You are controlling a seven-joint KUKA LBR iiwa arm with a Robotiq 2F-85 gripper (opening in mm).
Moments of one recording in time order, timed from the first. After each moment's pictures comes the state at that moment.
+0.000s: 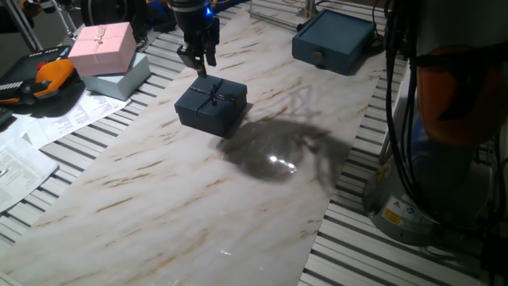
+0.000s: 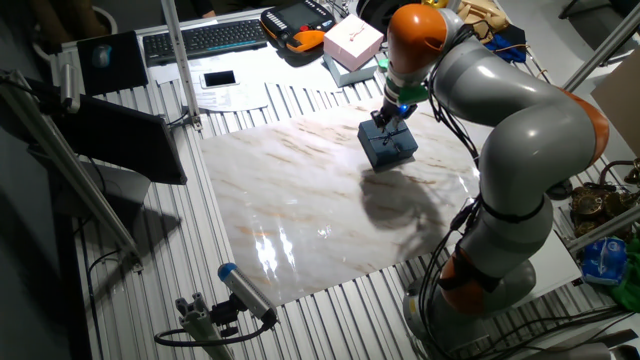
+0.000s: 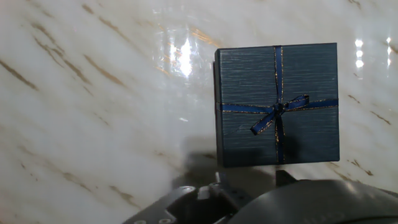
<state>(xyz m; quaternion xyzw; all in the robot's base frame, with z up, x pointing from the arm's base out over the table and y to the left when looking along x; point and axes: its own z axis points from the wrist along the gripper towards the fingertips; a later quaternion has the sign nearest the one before) 0.516 -0.002 0.232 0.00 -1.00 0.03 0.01</state>
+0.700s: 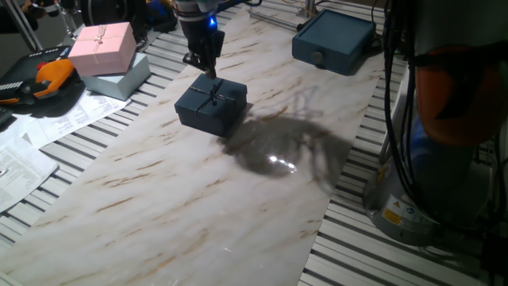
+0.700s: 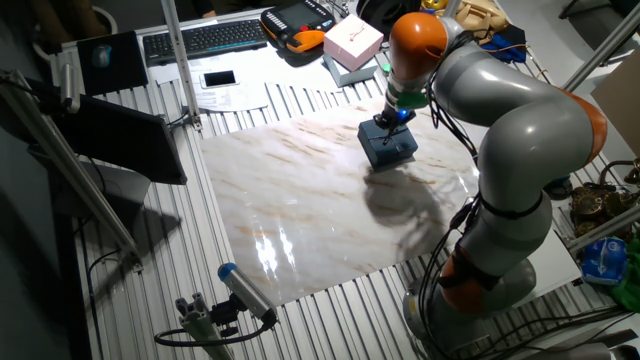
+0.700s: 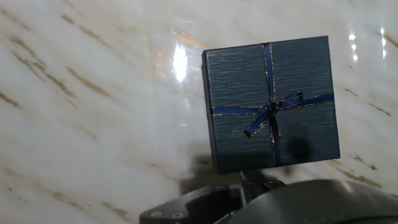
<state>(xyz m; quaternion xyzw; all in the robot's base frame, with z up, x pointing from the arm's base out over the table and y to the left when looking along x) 0.517 -0.015 0.202 -0.07 -1.00 0.03 0.01</state>
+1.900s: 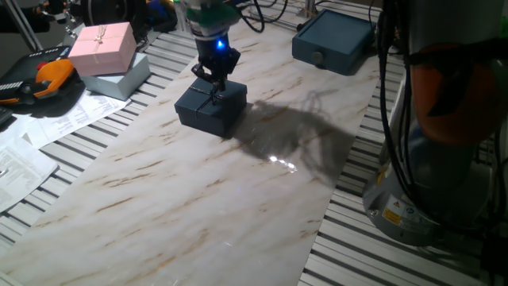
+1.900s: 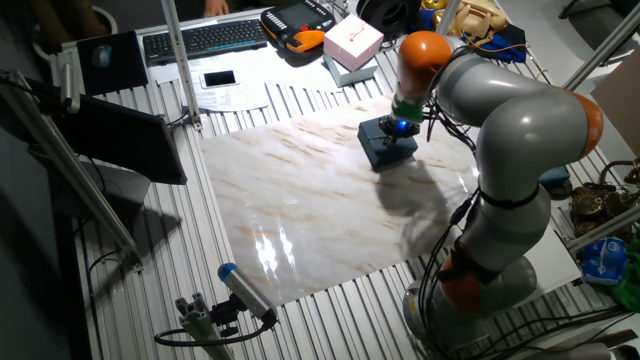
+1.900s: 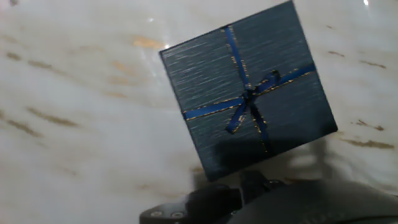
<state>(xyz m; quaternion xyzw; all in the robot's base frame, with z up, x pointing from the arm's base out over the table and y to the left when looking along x) 0.519 -0.050 0.142 -0.26 -0.96 0.02 -0.01</state>
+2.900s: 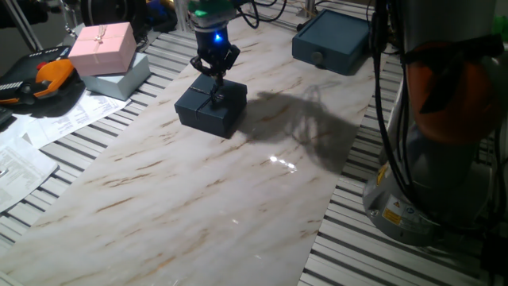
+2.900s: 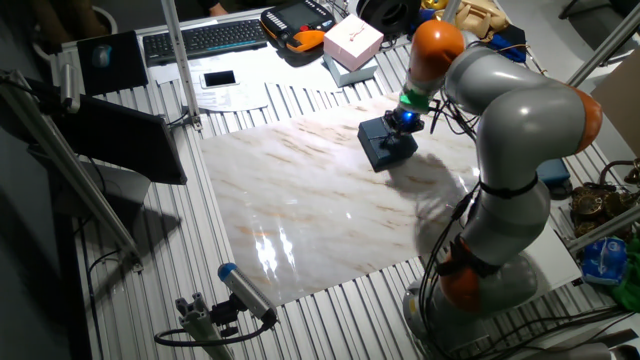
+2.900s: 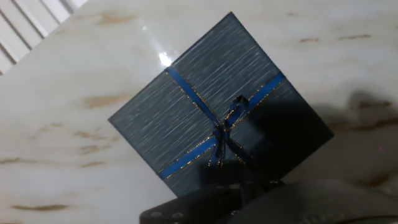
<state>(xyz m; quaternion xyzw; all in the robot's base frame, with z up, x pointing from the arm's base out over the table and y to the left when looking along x) 0.531 -0.064 0.147 -0.33 -0.94 -0.02 0.04</state>
